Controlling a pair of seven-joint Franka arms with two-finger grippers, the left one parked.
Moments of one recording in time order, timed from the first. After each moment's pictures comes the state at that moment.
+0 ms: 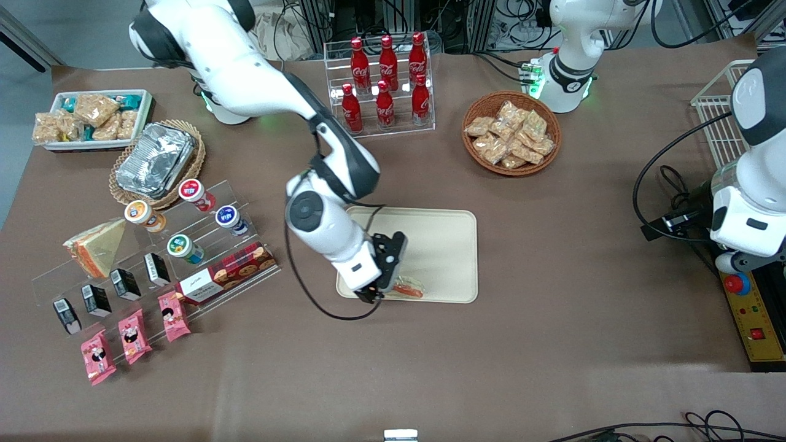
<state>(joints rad) 0.62 0.67 -0.08 -1.41 0.41 2.28 -0.83</state>
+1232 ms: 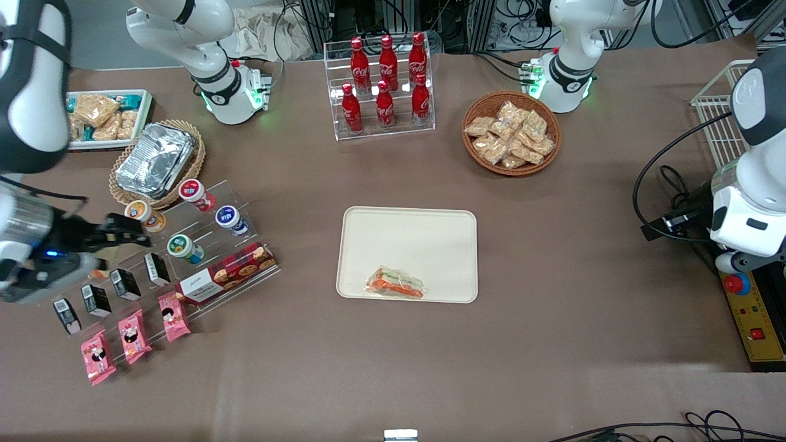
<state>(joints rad) 0.11 0.24 -0.21 -1.42 0.14 1.61 -0.42</state>
